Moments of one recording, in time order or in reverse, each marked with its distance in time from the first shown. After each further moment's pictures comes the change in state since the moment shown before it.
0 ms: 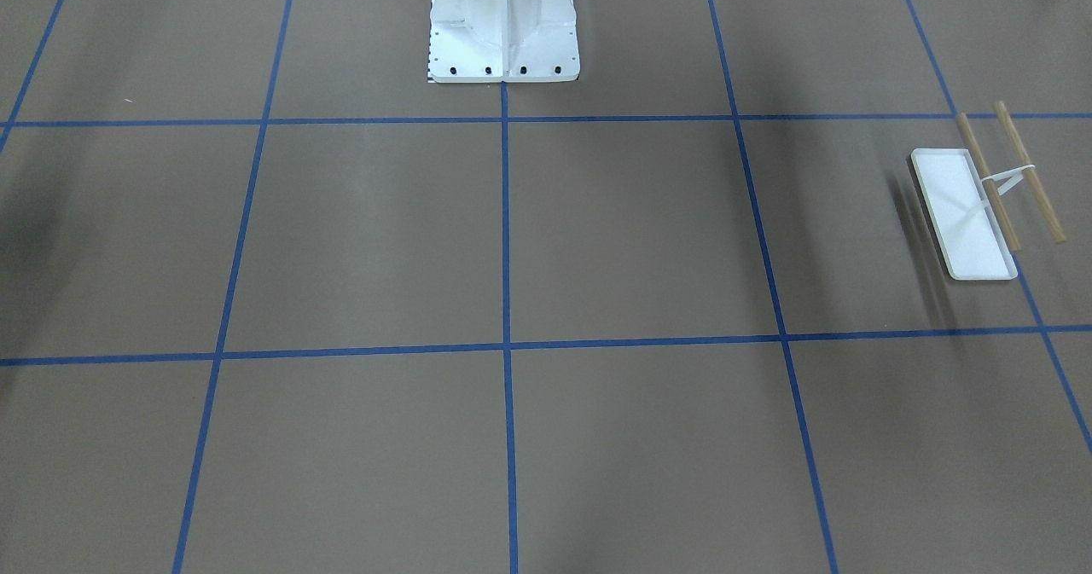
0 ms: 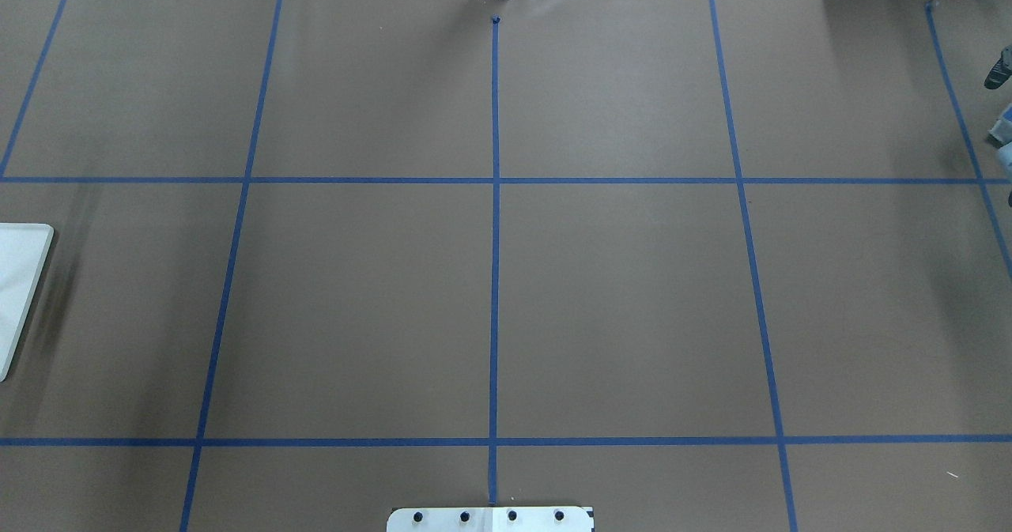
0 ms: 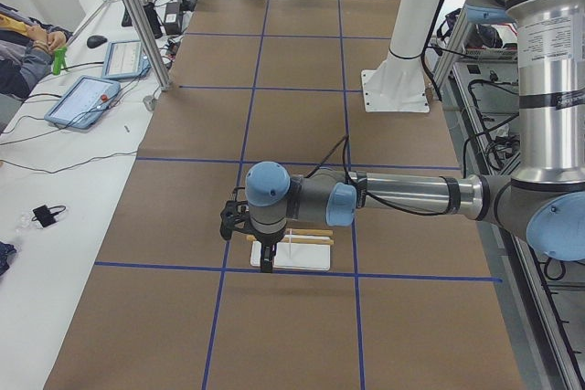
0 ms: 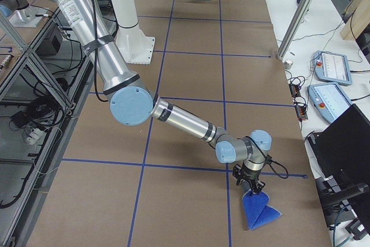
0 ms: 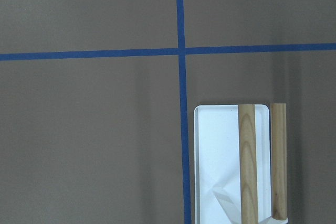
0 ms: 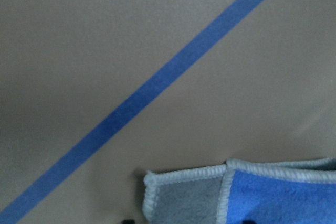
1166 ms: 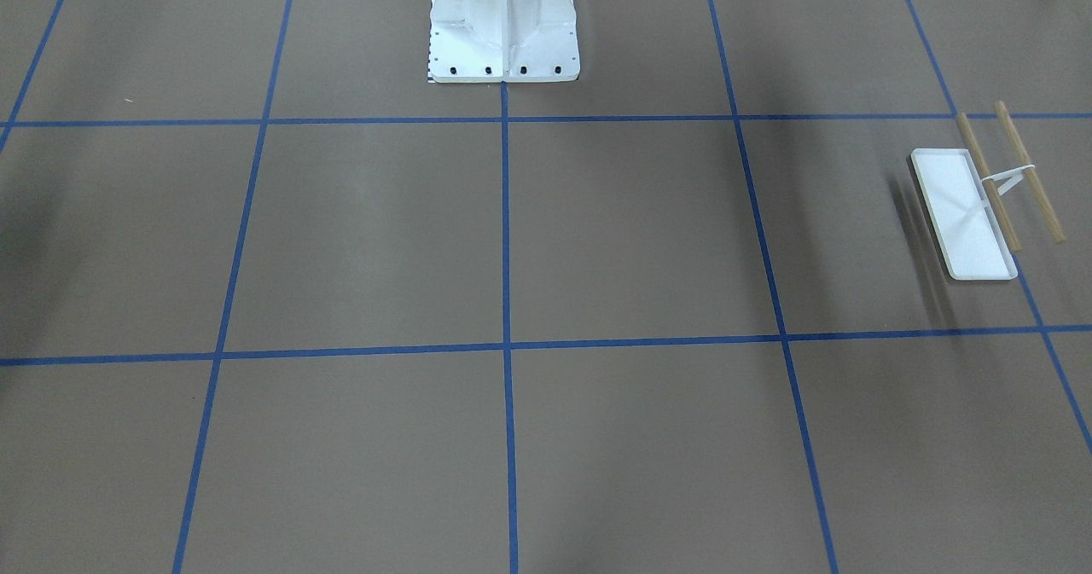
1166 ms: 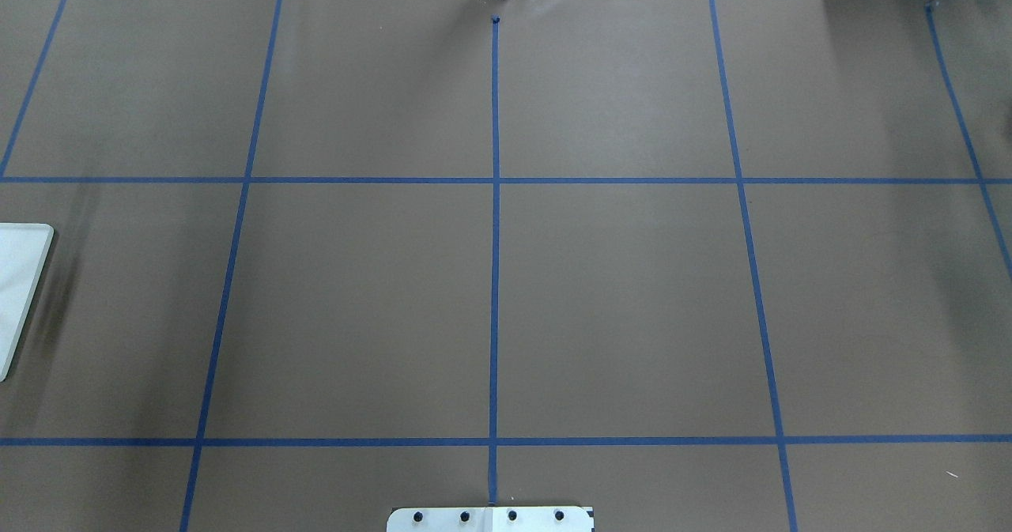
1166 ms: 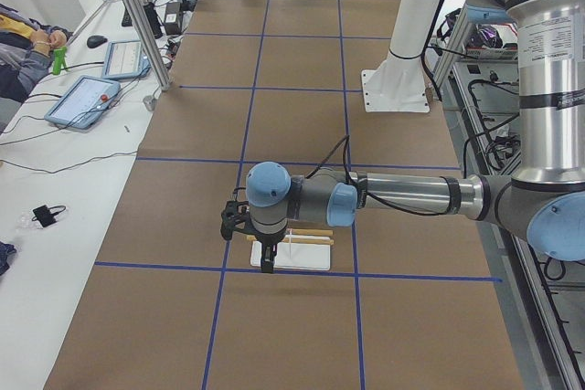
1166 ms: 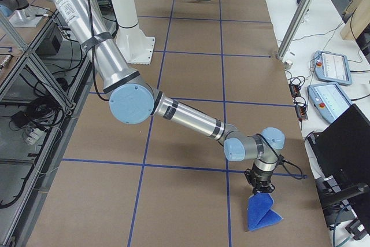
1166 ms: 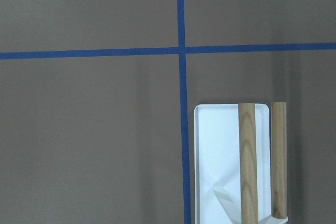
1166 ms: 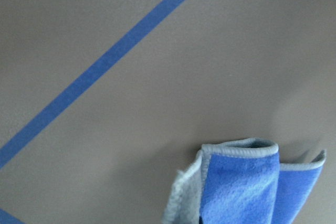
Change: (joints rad) left arm 0.000 0.002 -0.002 0.001 -0.001 0.000; right arm 0.103 0.047 0.036 -0.093 0.014 -0.068
